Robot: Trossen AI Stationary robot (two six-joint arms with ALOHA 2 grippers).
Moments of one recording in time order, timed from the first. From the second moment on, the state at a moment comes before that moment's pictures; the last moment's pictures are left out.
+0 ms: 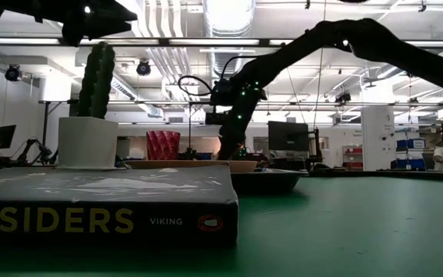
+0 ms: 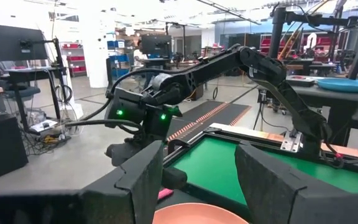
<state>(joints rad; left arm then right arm) -0.24 0.64 0.41 0.37 -0.82 0.07 -0.61 2.42 2.12 -0.81 -0.18 -0.60</state>
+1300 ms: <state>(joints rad) -0.25 0.48 0.38 -0.09 -0.19 -0.02 -0.13 1.44 0.83 0.28 -0.25 -0.20</state>
